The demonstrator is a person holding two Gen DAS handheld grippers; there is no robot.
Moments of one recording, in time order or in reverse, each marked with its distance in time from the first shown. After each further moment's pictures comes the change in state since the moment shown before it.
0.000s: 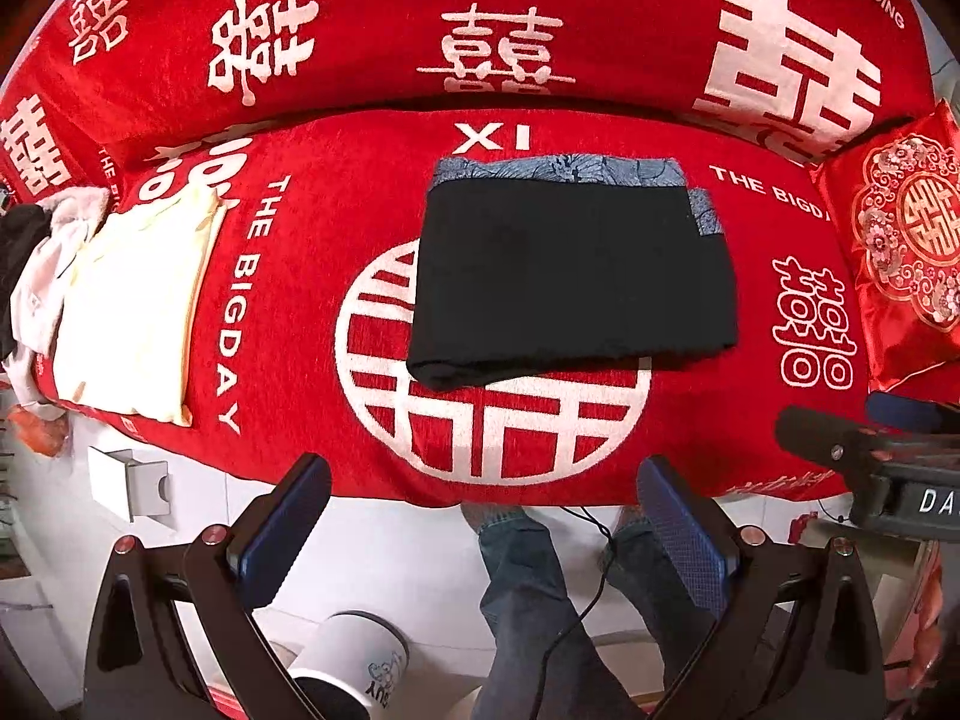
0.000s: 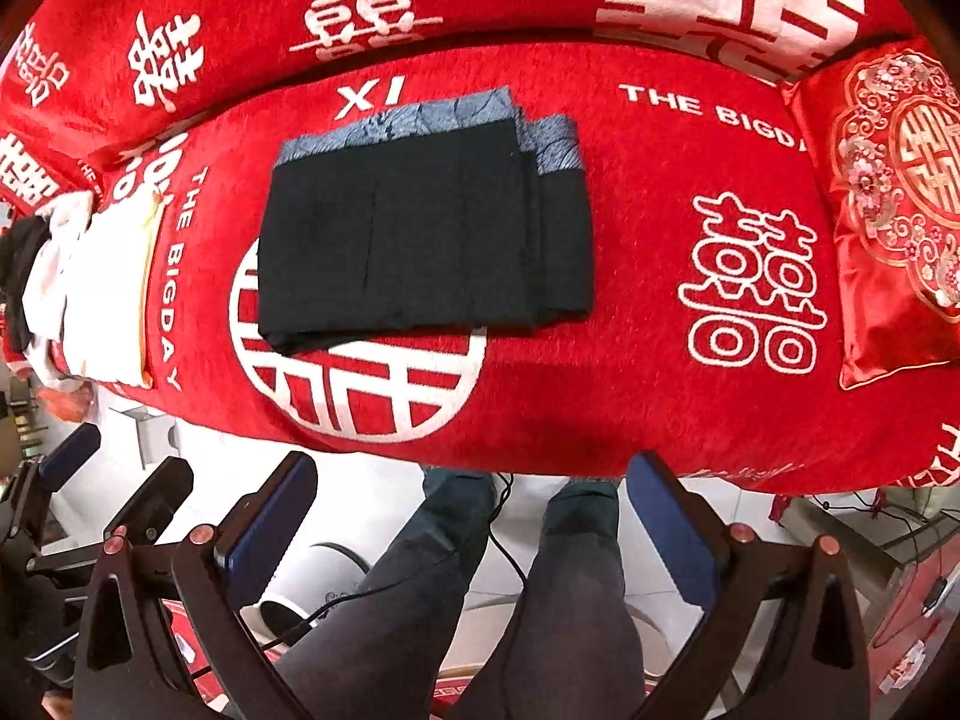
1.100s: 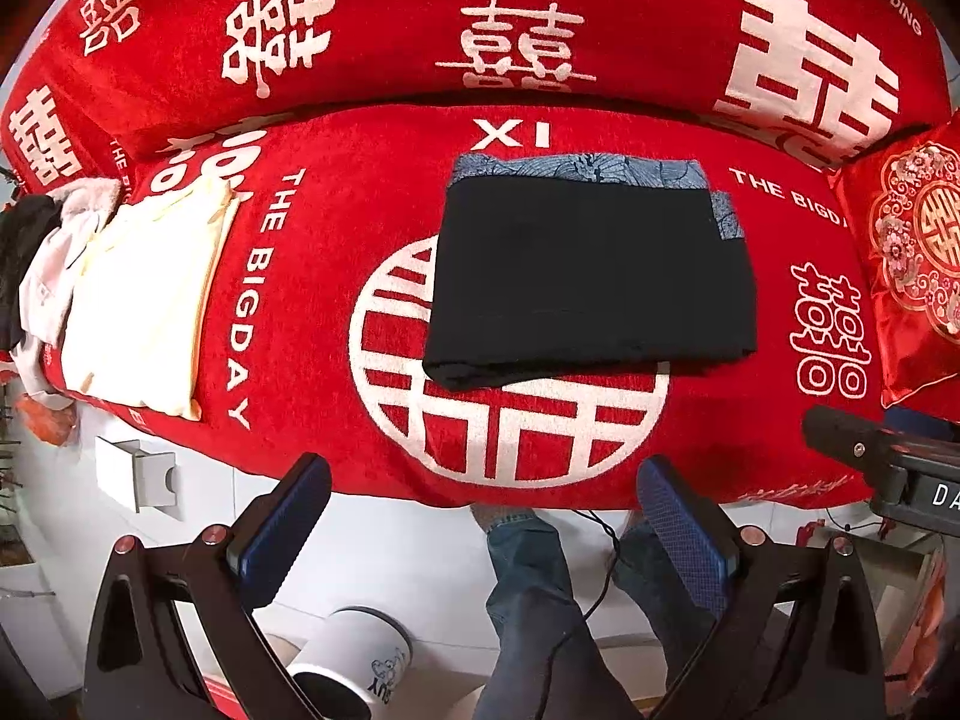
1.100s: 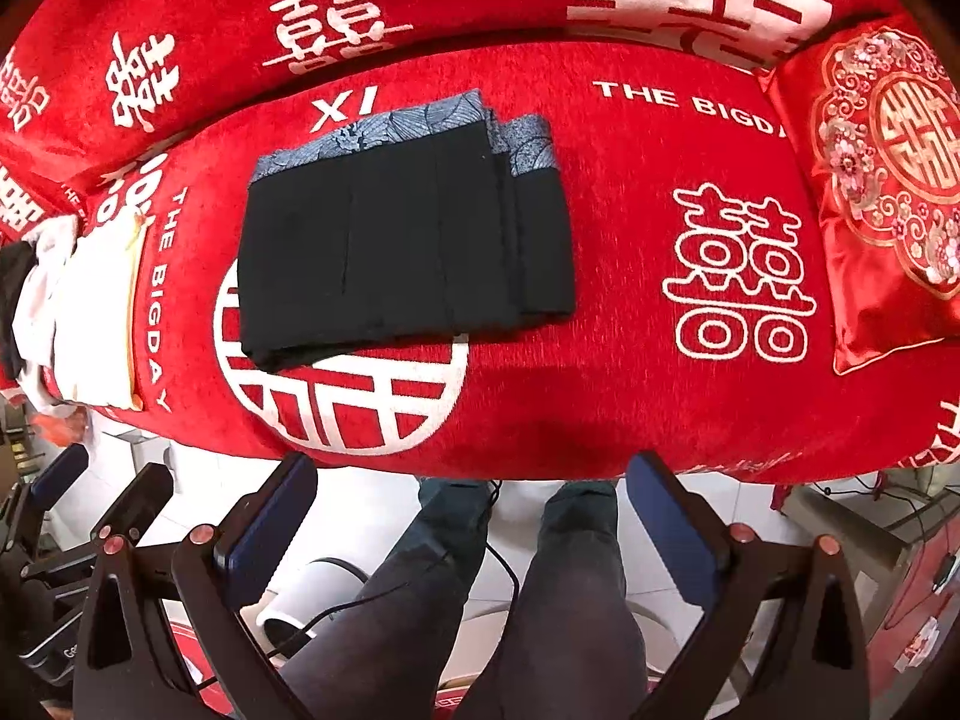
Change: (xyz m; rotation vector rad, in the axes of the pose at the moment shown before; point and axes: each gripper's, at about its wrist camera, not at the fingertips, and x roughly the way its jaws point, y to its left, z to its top) left arm 0.006 0.006 0.003 -0.022 0.006 0.029; right arm 0.002 -0.010 0.001 0.054 -0.022 -0.022
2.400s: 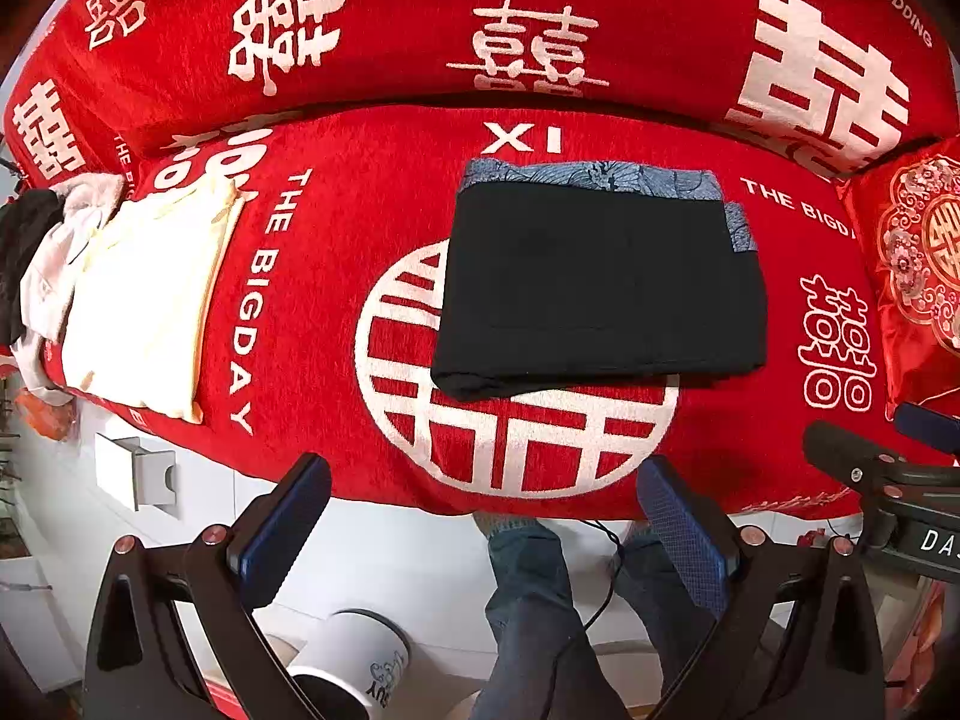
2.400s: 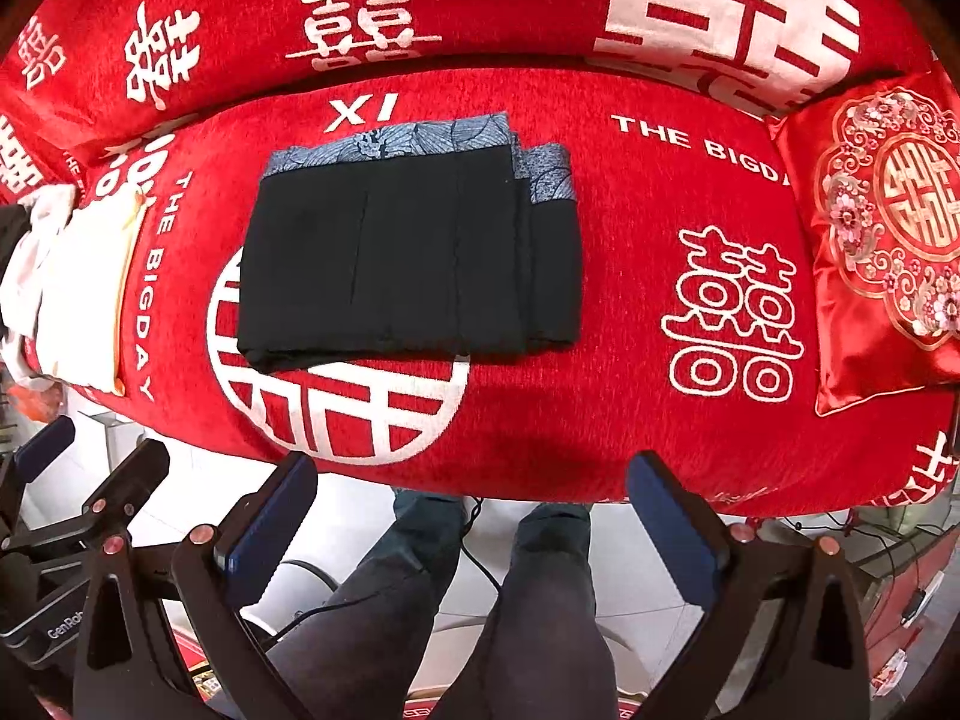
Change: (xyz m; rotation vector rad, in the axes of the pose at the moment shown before) left arm 0.006 0.002 0.008 -0.033 0.001 0.006; right arm -0.004 0.021 0.005 -0.086 -0.037 -0.062
